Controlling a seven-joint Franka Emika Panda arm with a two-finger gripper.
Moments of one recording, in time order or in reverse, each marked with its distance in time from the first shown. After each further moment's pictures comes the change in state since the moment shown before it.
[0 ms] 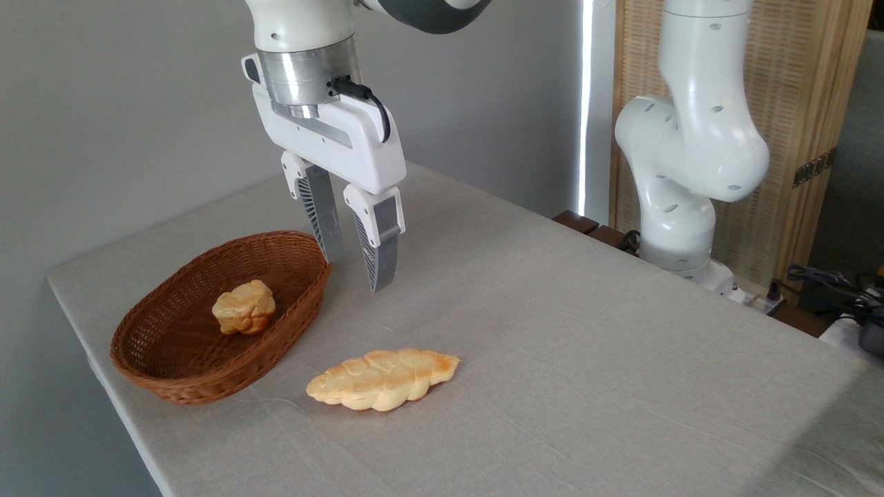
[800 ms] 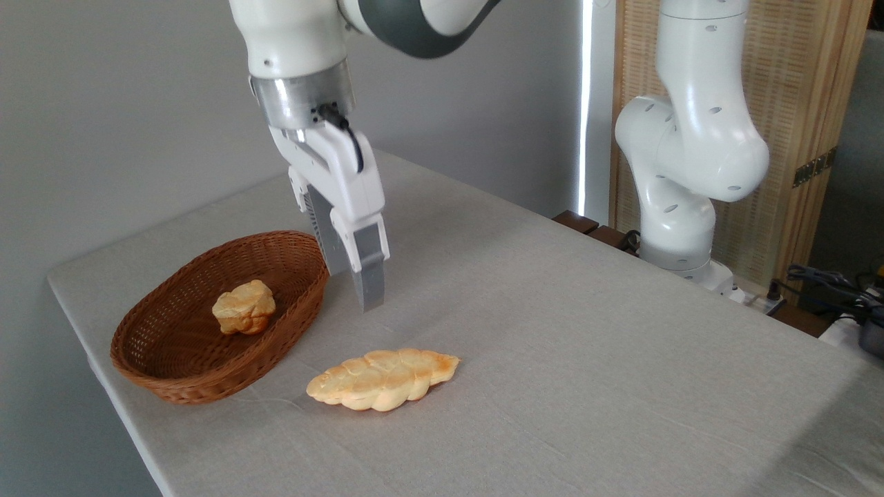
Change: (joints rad) arm -0.001 0.040 -0.003 -0.015 0.000 0.039 0.198
